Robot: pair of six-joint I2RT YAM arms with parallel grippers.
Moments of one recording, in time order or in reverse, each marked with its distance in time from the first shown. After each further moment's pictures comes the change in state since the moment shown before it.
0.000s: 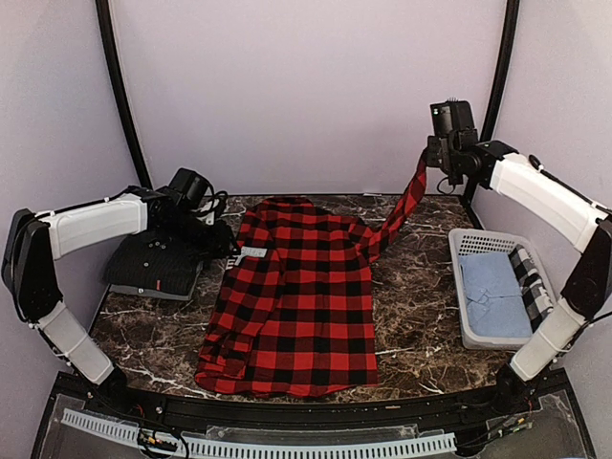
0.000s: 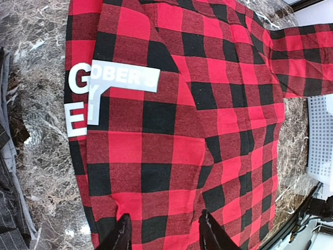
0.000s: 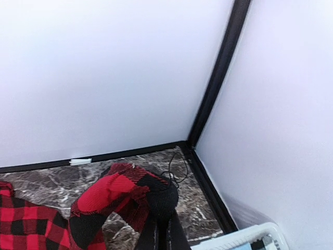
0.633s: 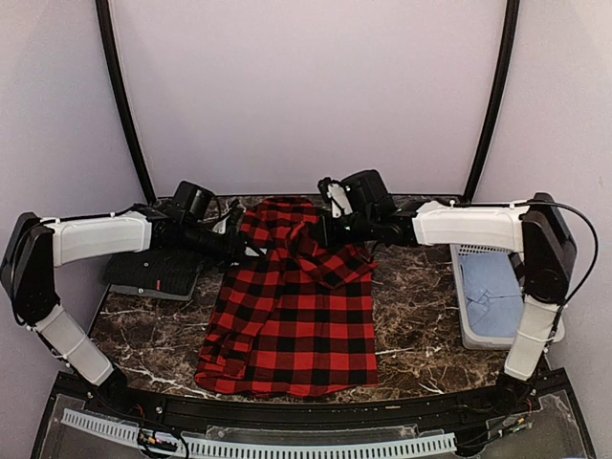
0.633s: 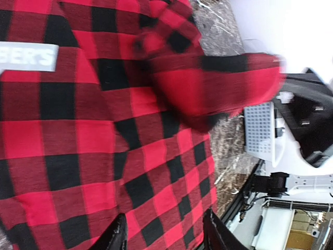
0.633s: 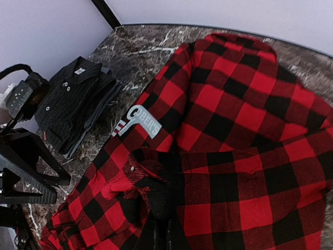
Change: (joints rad) left arm -0.036 -0.027 -0.137 0.255 0.304 -0.141; right arm 0.326 0.217 -0.182 0.290 -0.895 0.219
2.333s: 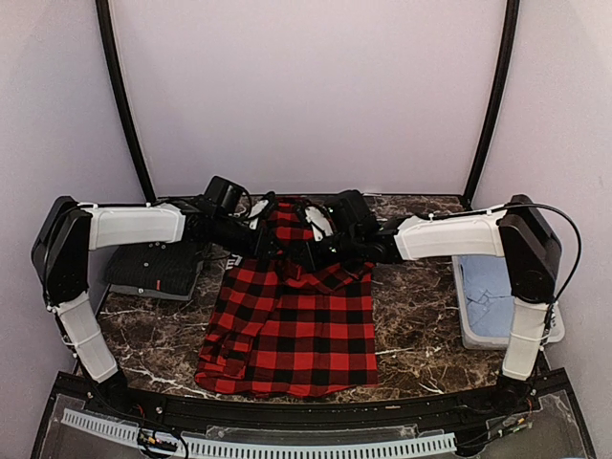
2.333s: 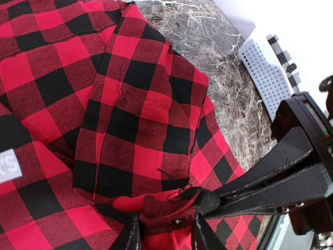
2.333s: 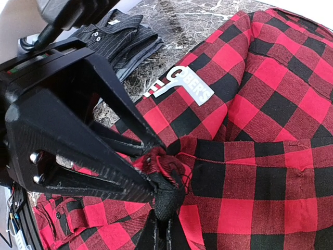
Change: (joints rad) left arm -0.095 0.219 0.172 0.106 -0.065 0.316; right arm 0.077 0.120 -0.028 0.091 -0.148 -0.080
